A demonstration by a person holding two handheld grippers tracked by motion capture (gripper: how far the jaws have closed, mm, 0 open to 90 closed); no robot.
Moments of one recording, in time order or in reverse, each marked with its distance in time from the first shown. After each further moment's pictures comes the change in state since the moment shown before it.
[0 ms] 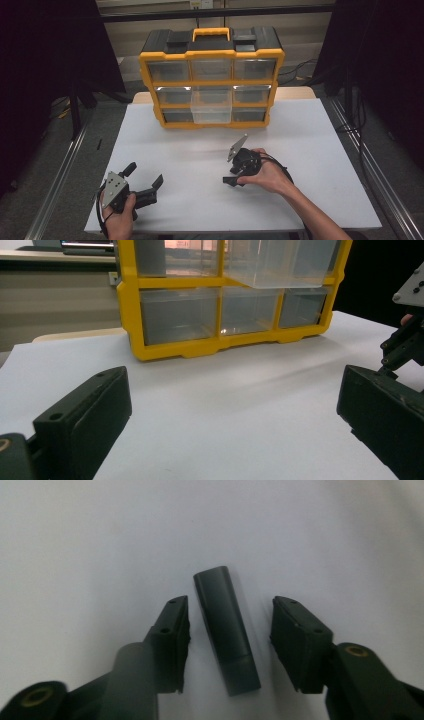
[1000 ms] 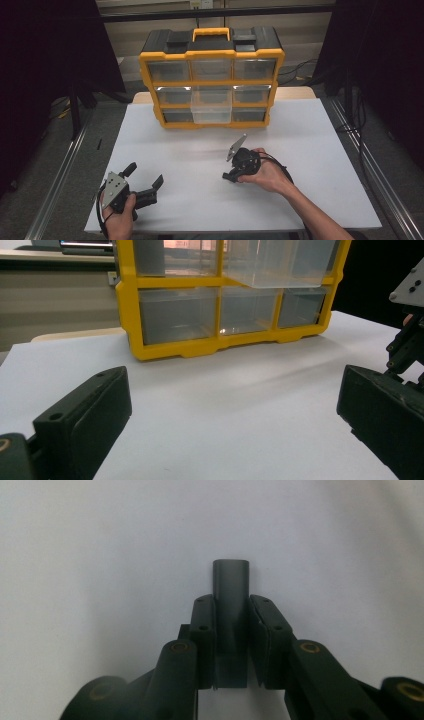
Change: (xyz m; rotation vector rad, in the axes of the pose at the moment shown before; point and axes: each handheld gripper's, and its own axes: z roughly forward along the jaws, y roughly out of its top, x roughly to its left) left arm 0.000 0.000 -0.001 0.001 -0.002 0.001; right arm 0.000 0.002 -0.001 0.011 -0.019 0.036
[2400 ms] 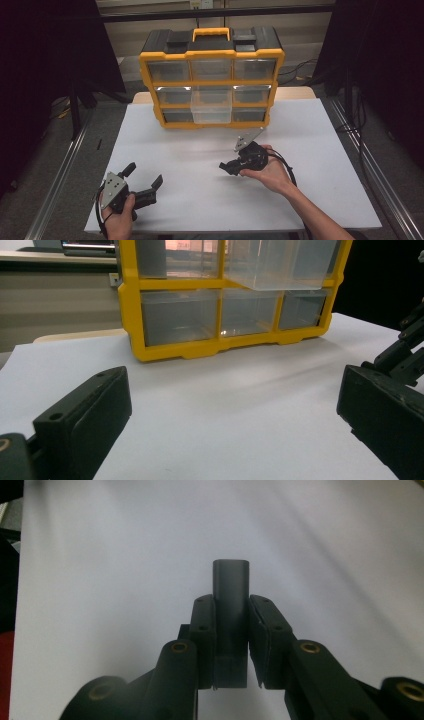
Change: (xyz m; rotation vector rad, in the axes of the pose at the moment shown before) left arm 0.000 0.000 -0.001 -0.001 0.001 -0.002; right arm 0.001 -0.004 -0.029 -0.263 -0.009 0.067
